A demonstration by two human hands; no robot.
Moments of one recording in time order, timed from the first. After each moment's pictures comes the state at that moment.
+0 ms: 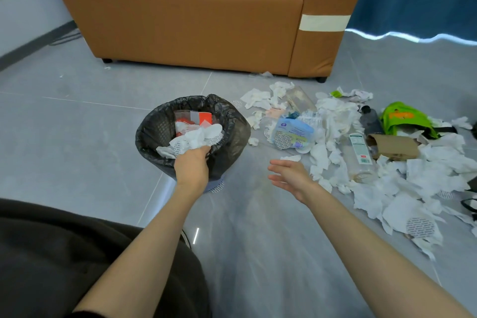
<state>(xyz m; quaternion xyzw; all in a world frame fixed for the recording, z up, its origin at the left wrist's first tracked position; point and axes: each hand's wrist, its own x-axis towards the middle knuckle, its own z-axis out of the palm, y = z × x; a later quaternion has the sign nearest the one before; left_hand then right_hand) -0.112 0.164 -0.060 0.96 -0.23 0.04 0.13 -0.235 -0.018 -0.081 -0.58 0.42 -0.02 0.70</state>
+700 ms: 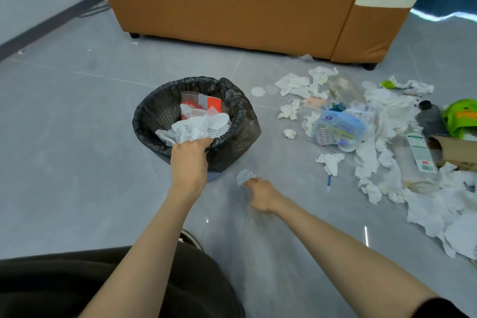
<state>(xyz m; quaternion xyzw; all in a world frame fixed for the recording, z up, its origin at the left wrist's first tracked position) -0.058 0.230 -0.076 0.95 -0.24 0.12 0.14 -0.144 0.084 -0.171 -0.92 0.13 0.24 0.28</state>
